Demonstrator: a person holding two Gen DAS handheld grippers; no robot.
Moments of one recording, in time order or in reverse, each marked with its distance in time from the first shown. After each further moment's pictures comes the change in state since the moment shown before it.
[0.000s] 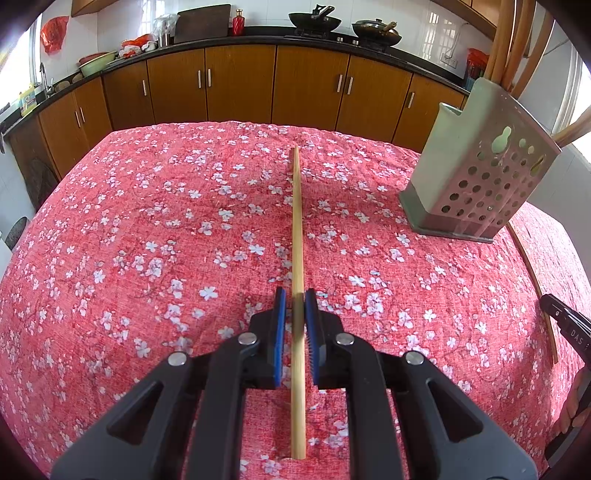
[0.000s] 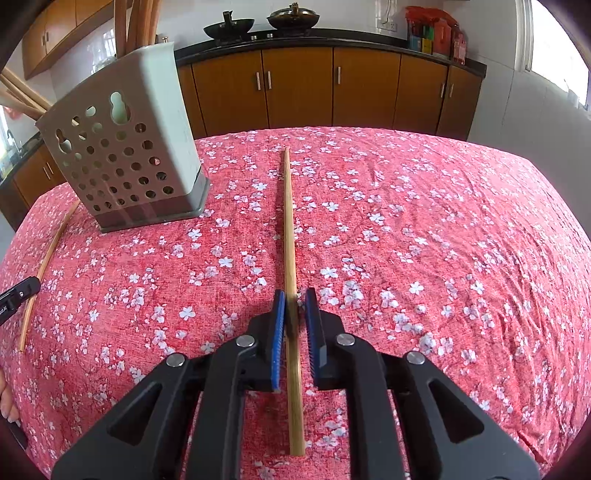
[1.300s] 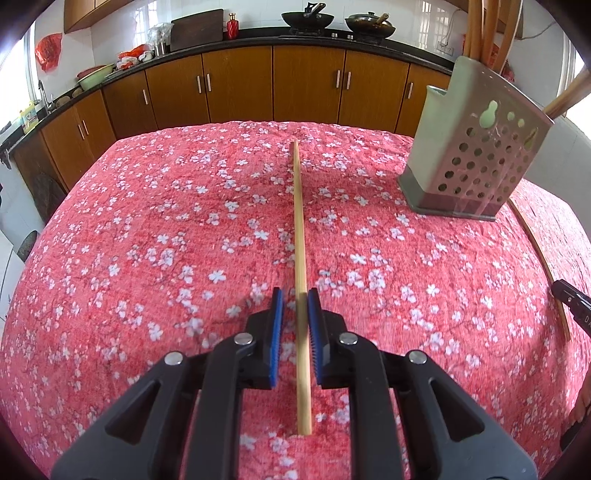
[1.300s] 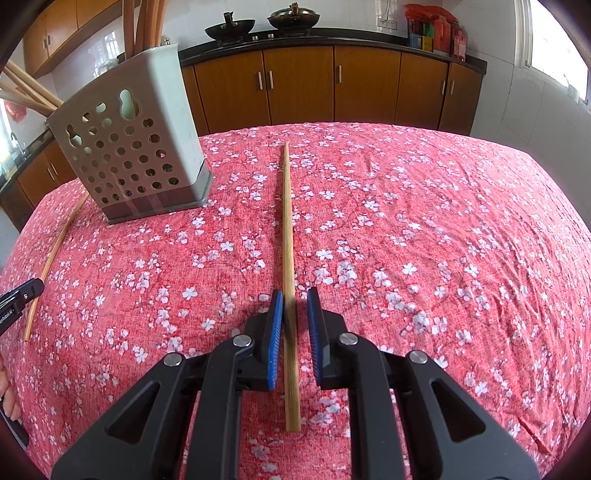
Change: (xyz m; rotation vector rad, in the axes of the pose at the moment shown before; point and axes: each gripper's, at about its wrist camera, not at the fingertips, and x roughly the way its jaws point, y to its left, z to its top) left arm -0.009 -0.003 -0.013 0.053 0.009 0.045; right arm -0.014 -0.003 -0.015 0.003 0.001 0.014
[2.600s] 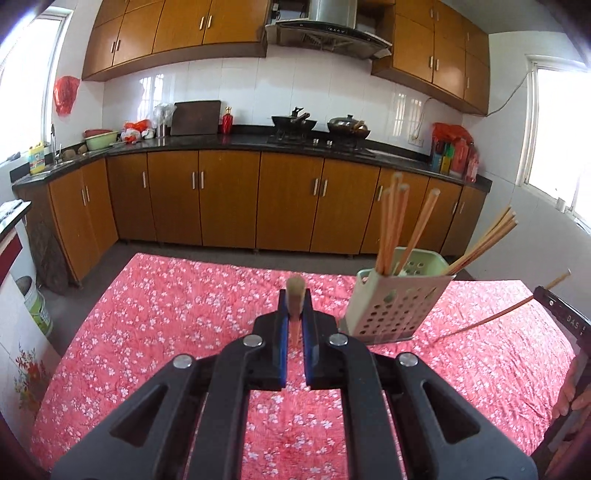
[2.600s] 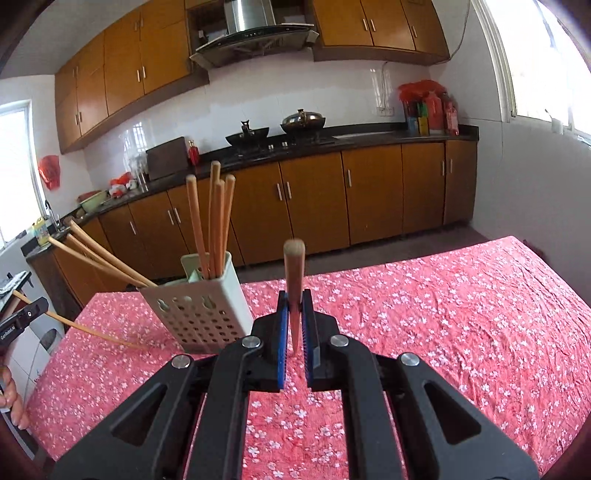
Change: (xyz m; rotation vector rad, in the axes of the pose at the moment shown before) left arm -0.165 -0.009 0.063 -0.026 -0.380 -0.102; right arm -0.148 -0.020 0.061 0.051 -0.388 0.122
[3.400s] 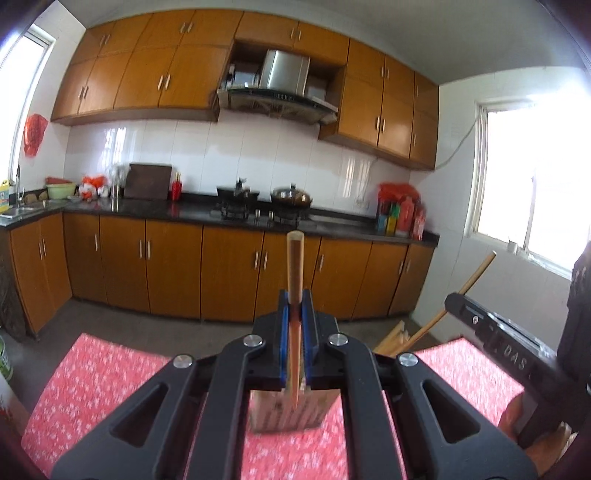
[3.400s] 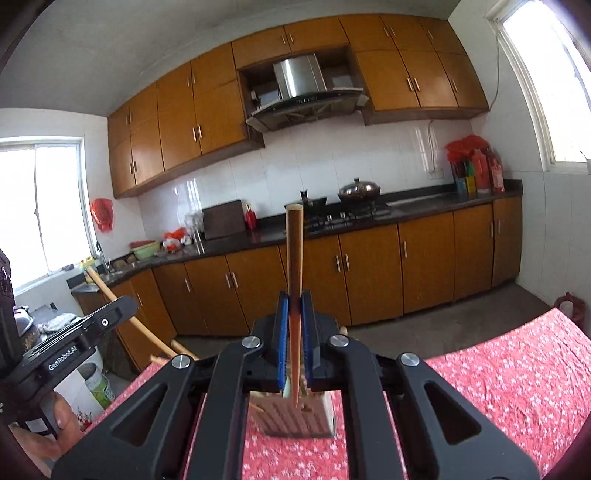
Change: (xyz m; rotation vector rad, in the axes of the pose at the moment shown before) left arm -0.045 -0.097 0.099 0.008 -0.272 -0.183; right arm -0.042 0.058 0.090 -0.027 -0.251 0.202
